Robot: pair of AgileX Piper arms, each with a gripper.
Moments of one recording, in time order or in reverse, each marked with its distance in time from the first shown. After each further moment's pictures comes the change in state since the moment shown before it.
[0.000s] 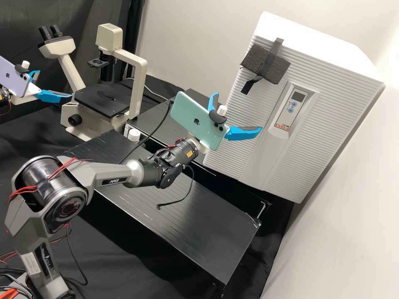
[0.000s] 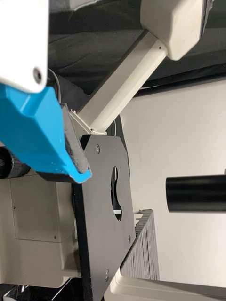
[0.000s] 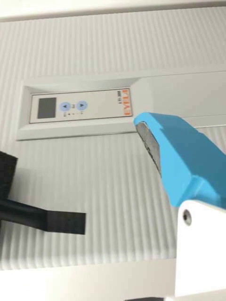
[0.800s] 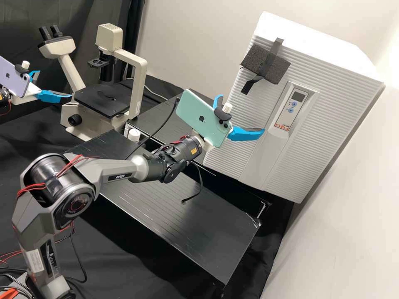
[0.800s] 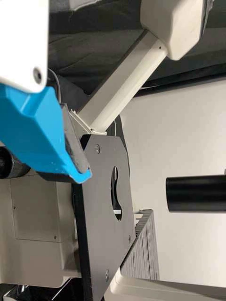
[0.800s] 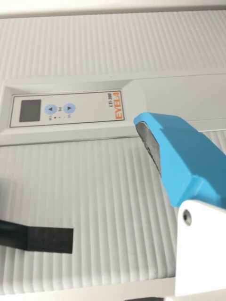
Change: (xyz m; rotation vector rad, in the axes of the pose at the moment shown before) left arm 0.000 0.000 0.000 0.000 0.000 0.000; right arm 0.014 -0.005 0.003 -0.012 -0.060 -0.015
